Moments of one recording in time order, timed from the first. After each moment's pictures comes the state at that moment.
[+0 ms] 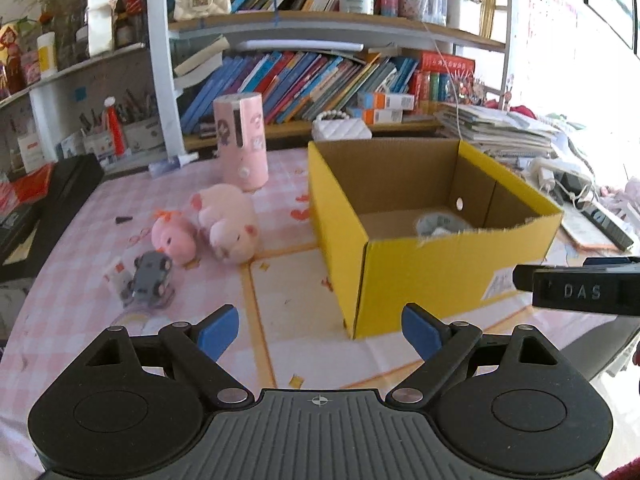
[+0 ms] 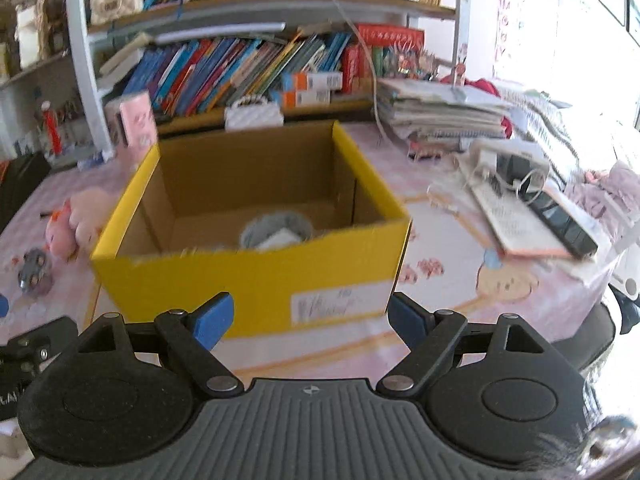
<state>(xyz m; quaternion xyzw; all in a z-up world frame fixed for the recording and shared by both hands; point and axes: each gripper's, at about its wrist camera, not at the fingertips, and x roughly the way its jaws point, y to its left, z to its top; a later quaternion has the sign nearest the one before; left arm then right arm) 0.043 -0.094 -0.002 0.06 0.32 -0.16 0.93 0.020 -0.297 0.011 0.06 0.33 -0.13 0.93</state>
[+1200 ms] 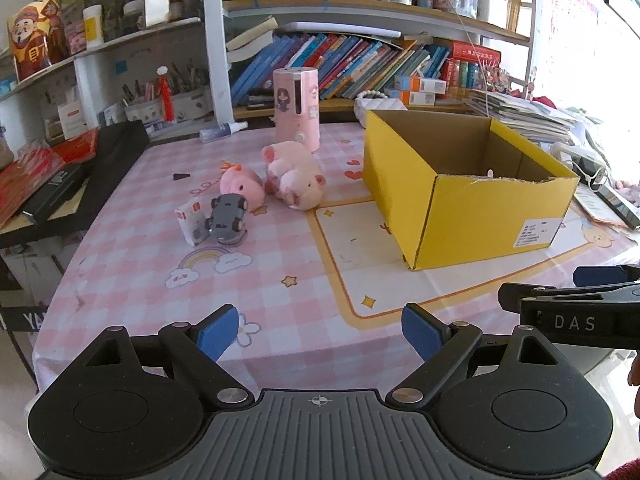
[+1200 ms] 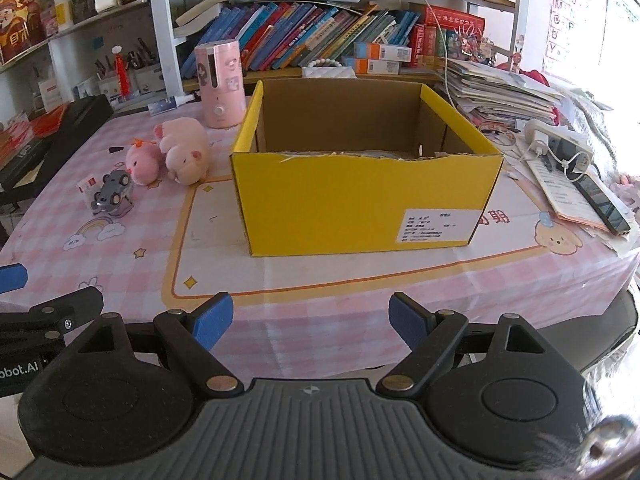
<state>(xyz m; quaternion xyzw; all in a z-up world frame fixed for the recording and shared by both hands) -0.004 -0.020 -0.007 0.05 0.34 -0.13 0.93 -0.019 -0.206 -0.002 0.04 0.37 -0.07 0.93</state>
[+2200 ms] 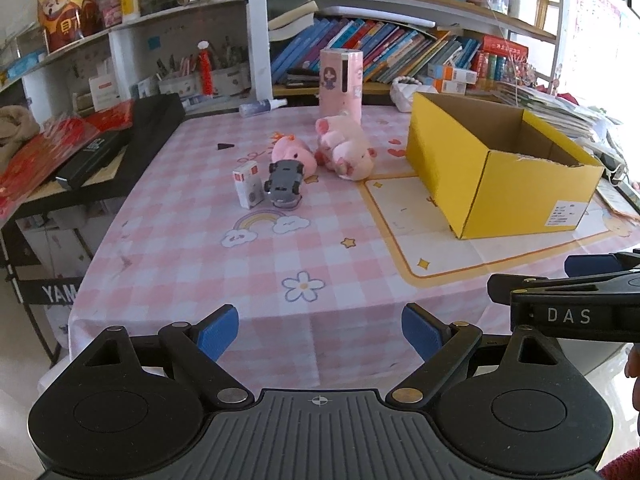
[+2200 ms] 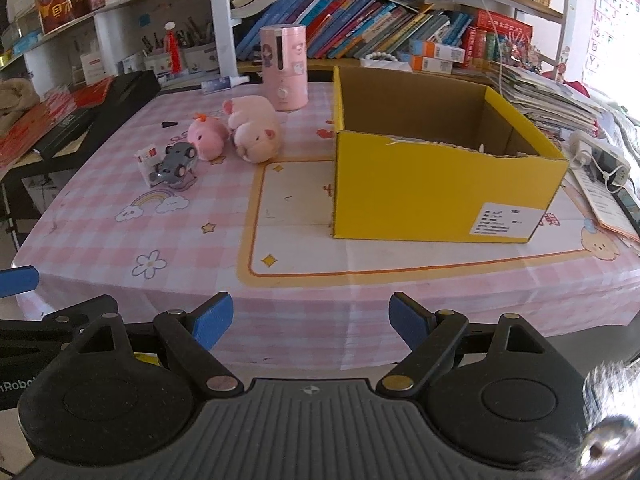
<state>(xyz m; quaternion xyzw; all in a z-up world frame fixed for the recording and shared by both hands) -0.017 0.037 -0.015 0.05 0.36 -0.10 0.93 -0.018 -0.144 -0.007 0.02 0.38 -0.02 0.92</state>
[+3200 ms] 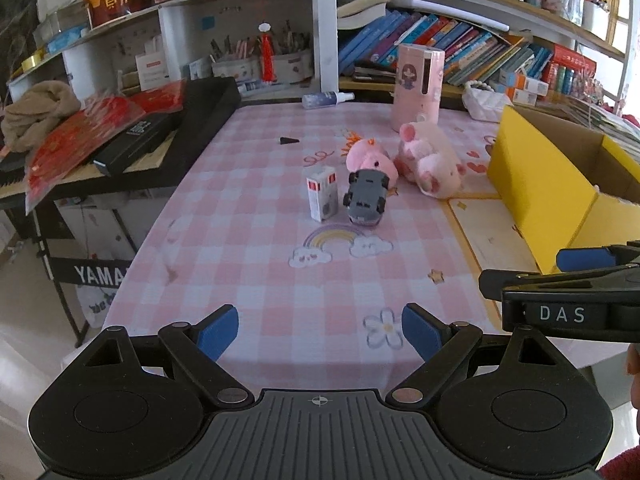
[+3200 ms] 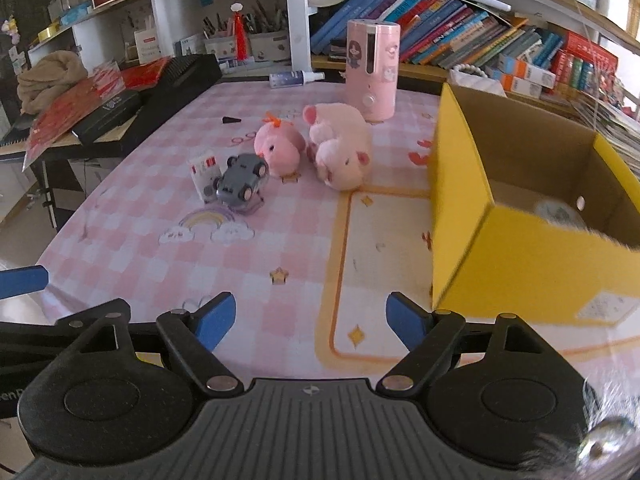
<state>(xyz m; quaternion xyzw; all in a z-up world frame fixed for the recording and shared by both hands) 0.050 0.070 -0.022 0.03 0.38 -0.03 0.93 0.076 -0.099 -0.015 -0.01 0.39 0.08 0.92</state>
